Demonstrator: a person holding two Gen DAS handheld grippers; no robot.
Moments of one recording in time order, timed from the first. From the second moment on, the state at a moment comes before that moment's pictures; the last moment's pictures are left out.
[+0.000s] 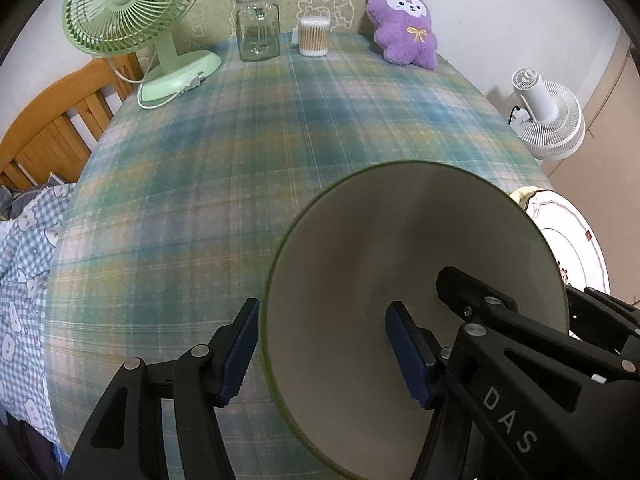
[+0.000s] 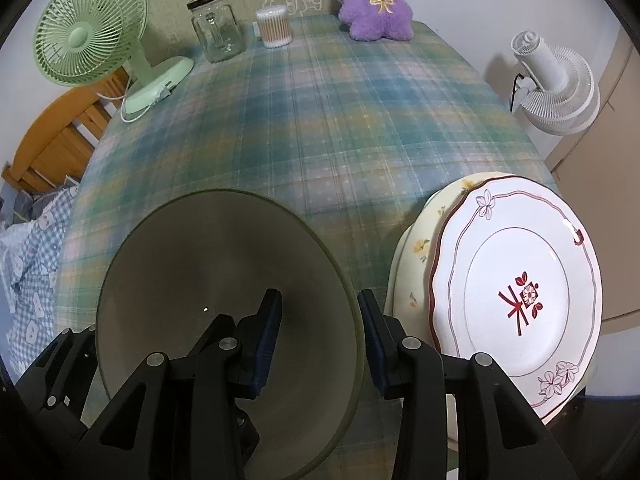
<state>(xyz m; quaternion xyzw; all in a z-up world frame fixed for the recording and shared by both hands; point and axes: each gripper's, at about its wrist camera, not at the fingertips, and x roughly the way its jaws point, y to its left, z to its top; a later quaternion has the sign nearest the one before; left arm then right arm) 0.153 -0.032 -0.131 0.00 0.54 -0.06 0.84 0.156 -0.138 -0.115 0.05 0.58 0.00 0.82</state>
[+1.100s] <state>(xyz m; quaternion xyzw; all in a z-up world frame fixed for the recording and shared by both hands) 0.147 -0.022 -0.094 0.01 0.52 -0.10 0.85 0.144 -0.126 -0.079 0.06 0.56 -0.02 0.83</state>
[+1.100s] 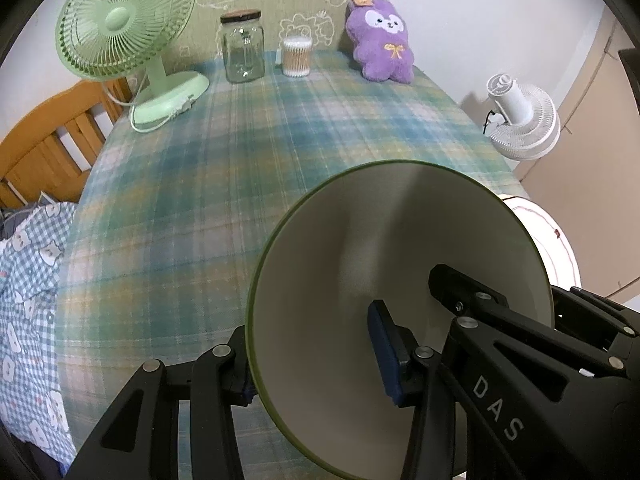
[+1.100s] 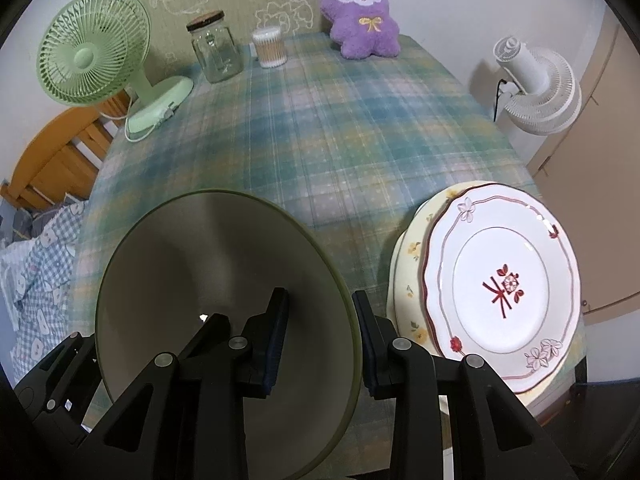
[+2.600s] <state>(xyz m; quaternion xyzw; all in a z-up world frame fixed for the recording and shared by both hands) 0.129 -0.173 -0.053 -0.01 0.49 -0.07 0.87 0.133 -0.279 -0.032 0.04 0.54 -0.01 0.84</state>
